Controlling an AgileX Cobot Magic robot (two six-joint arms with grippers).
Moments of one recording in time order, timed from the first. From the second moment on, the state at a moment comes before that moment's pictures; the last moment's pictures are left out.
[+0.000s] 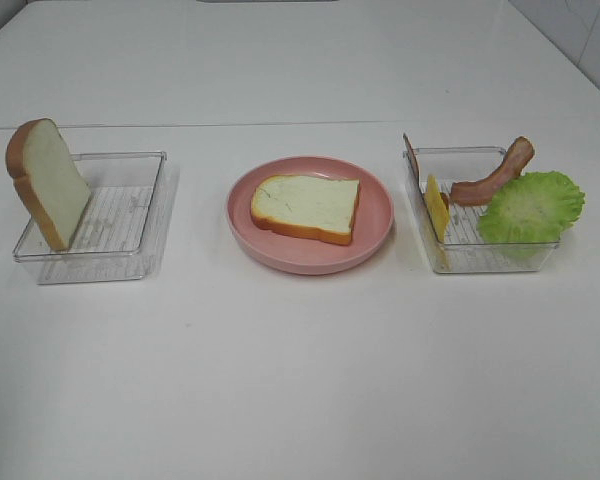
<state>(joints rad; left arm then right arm) 0.00 0.75 -0.81 0.15 1.17 -0.21 0.06 0.00 -0.46 -0.06 1.11 0.01</state>
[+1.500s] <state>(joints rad) 0.00 0.00 -0.52 -0.06 1.08 0.05 0.06 0.00 -0.46 -0.06 1.11 0.01</state>
